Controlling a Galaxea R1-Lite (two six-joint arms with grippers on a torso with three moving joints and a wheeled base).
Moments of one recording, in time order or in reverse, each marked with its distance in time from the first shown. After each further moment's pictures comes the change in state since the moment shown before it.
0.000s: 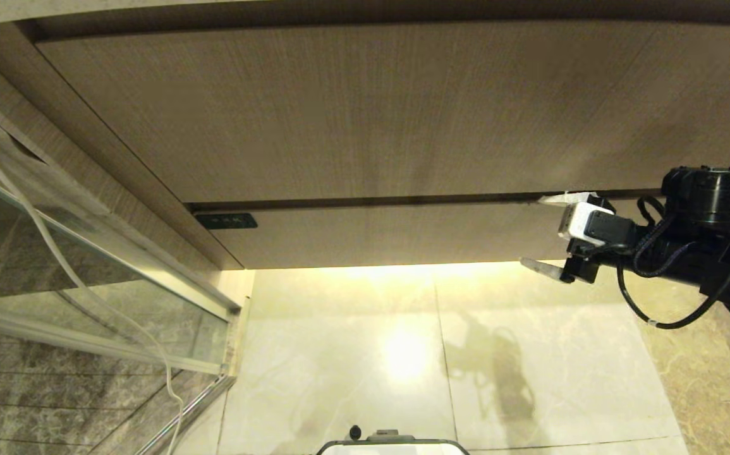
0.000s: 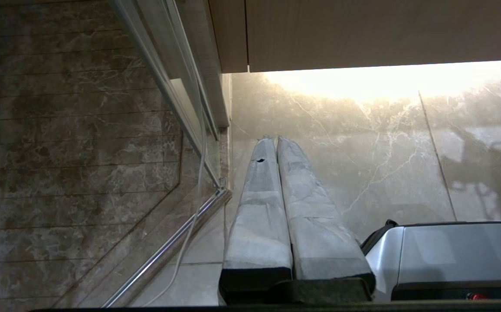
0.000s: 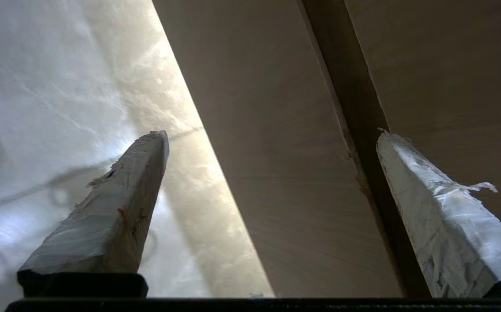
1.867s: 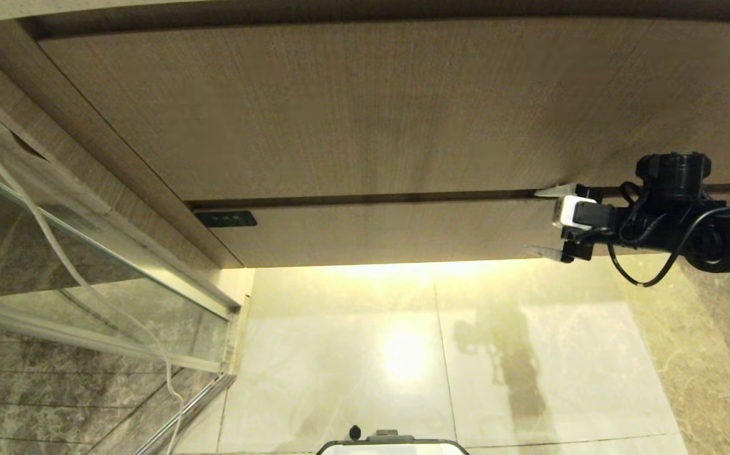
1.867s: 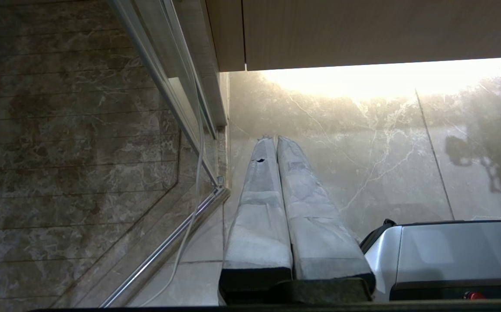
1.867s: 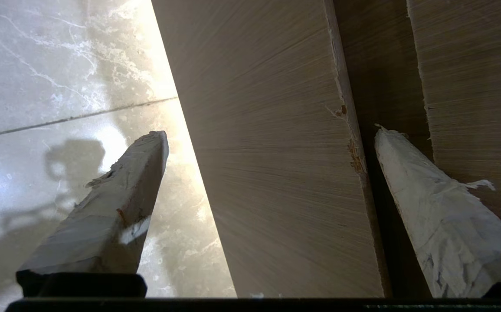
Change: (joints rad) left arm 0.000 0.000 0.000 0.000 0.000 -0.001; right arm -0.095 0.205 -0.330 0.192 0.078 -0.169
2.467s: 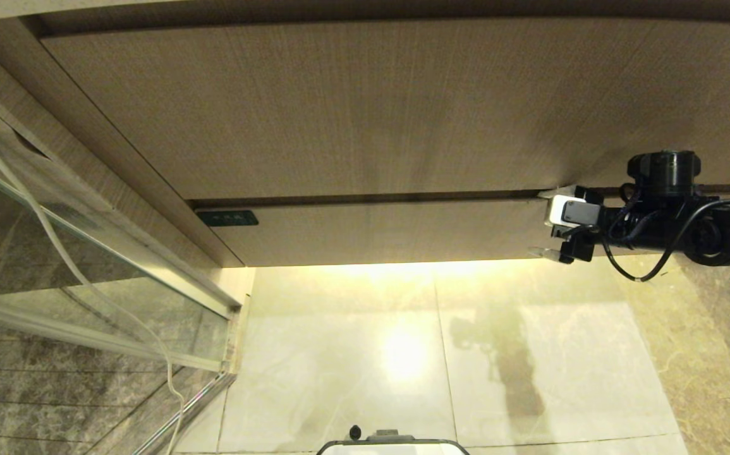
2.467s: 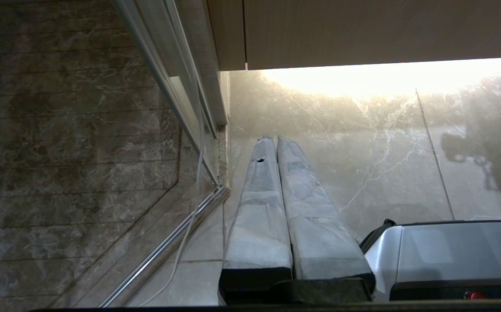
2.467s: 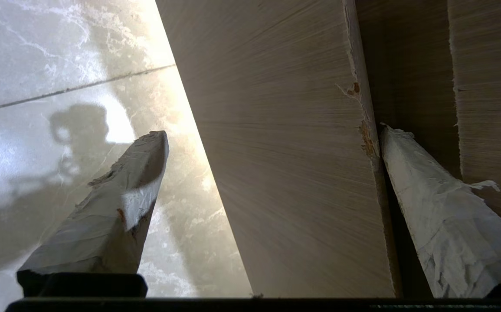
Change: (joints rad) left arm 0.000 0.000 0.000 0.000 0.000 0.000; right arm 0.001 0.005 -0.027 0.143 -0.168 -0.004
